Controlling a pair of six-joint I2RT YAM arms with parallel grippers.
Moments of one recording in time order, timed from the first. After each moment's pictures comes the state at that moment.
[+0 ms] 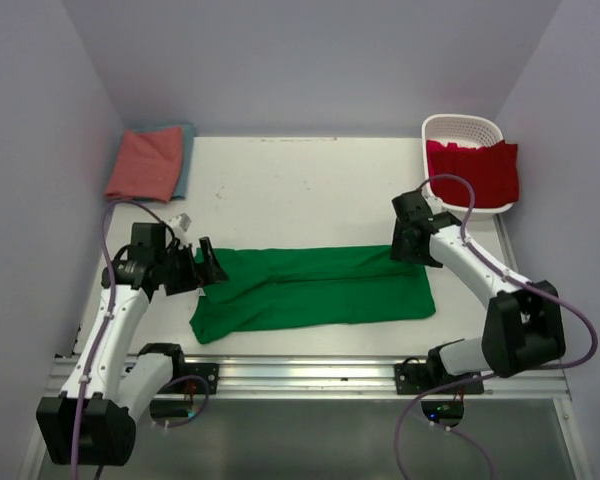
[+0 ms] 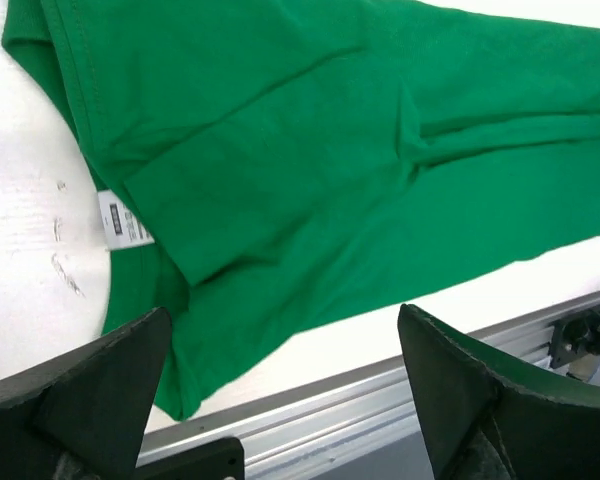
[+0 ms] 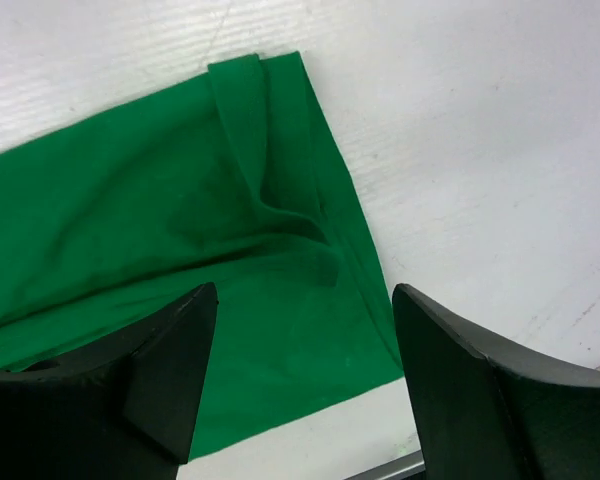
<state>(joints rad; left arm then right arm) -0.01 0.92 0.73 -0.83 0.38 -0.31 0.30 1.42 0.96 -0.77 0.43 0.50</state>
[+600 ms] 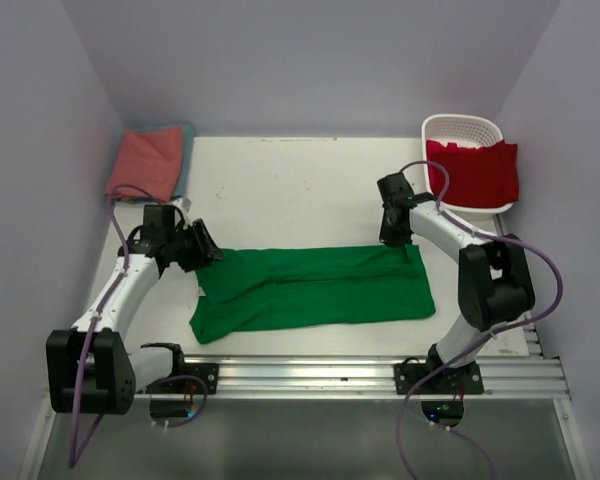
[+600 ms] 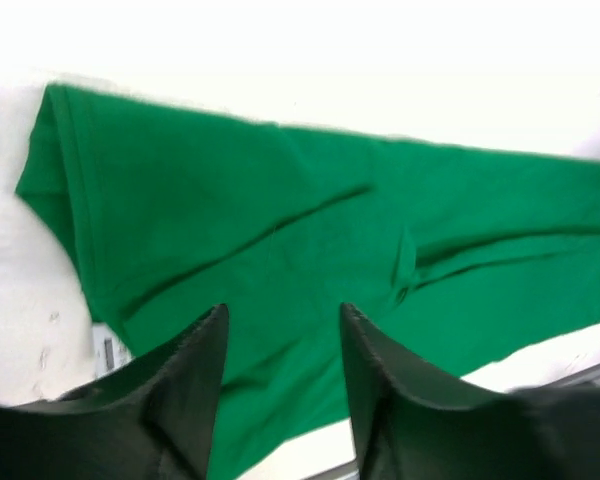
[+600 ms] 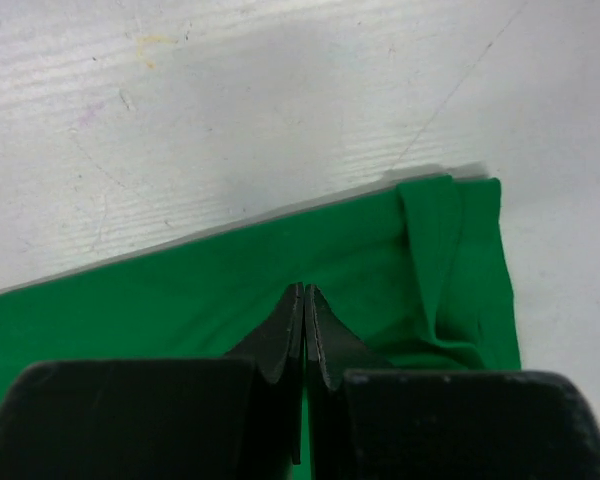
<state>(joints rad) -0.02 1.16 0.74 -0.54 0.34 -0.46 0.30 1.67 1.13 -0.64 0.28 0.49</state>
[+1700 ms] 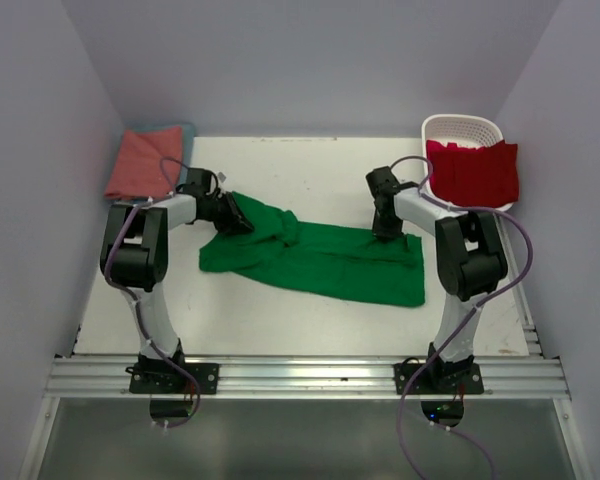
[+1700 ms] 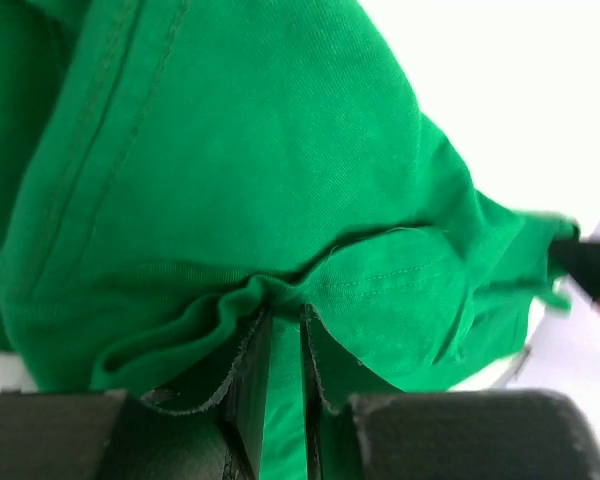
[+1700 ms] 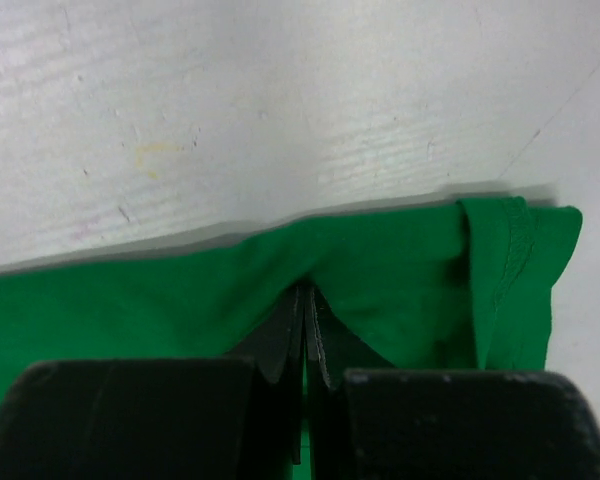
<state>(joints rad) -0.09 1.92 1.09 -0.25 0.53 -0.61 0.30 1.90 1.26 -0.63 0.30 0.51</state>
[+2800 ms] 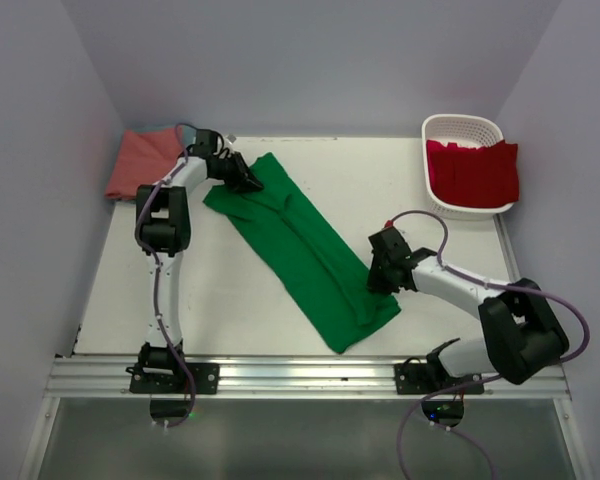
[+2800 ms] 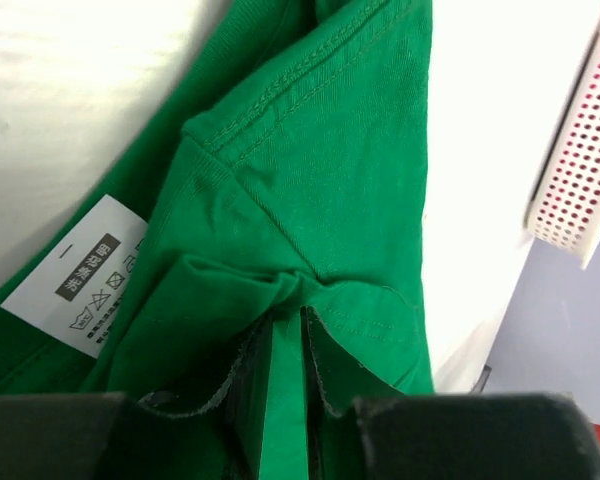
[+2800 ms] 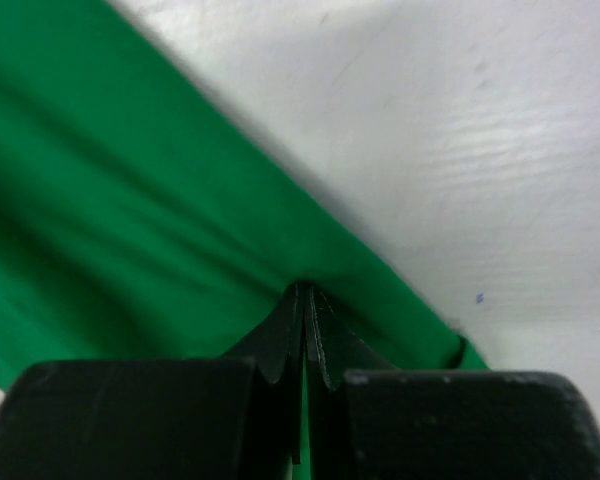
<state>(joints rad) -0.06 2.48 1.98 -0.49 0.64 -0.57 0.48 1.40 0.67 -0.43 0.13 0.70</state>
